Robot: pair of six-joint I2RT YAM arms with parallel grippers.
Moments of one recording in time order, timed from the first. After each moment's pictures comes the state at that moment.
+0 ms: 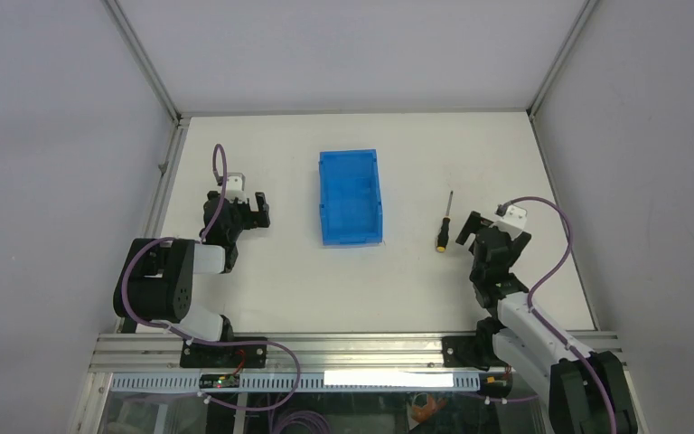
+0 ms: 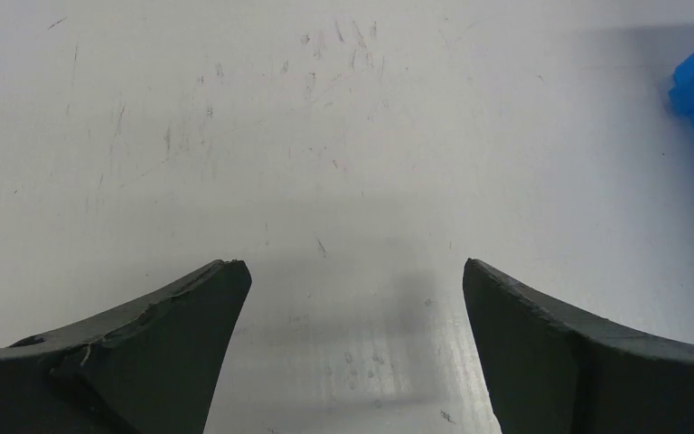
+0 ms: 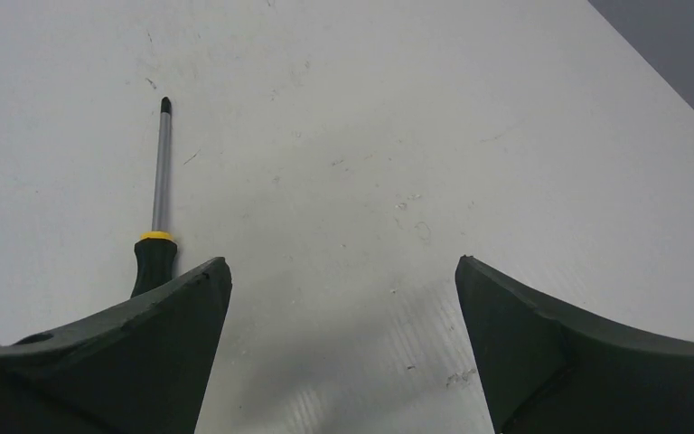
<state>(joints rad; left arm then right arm) -0.04 1.53 0.37 0.79 -0.01 -0.04 0.24 0.83 0.16 0.24 0.61 0.30</state>
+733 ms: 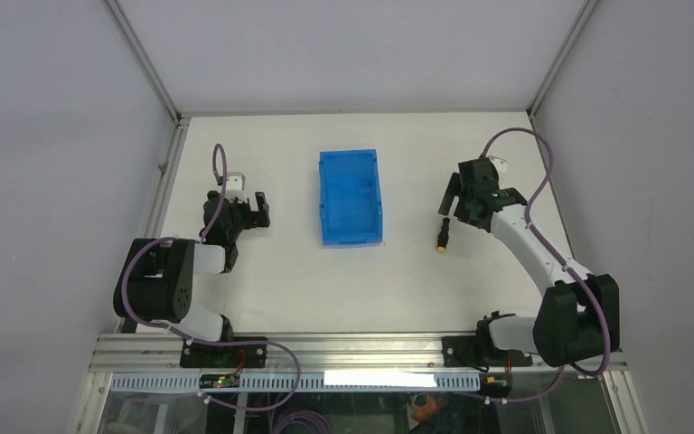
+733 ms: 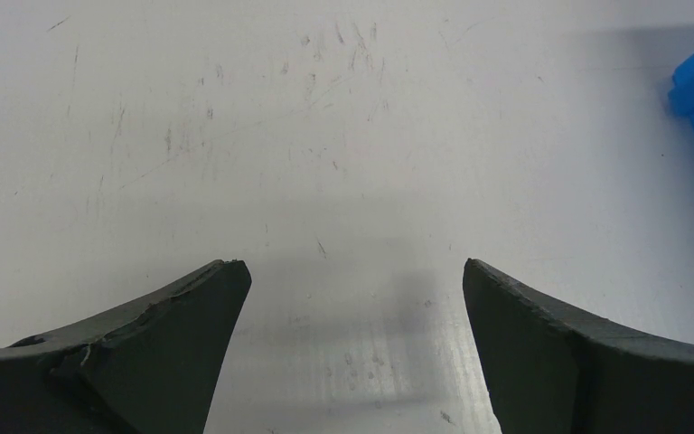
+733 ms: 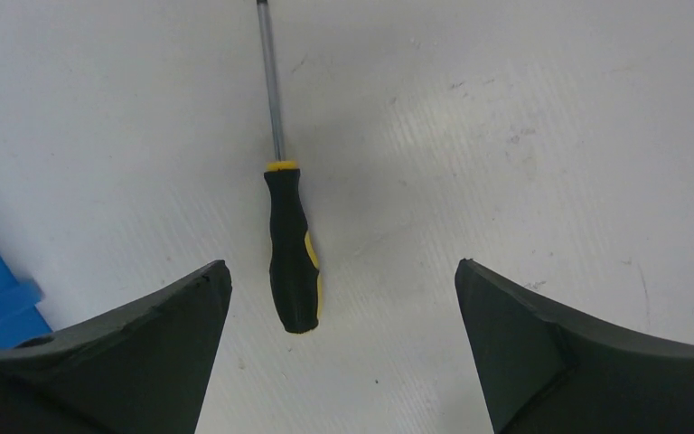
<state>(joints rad) -0.04 1.53 0.38 0.79 -0.01 -0.04 0.24 1.27 0.95 -0.63 0.37 0.50</state>
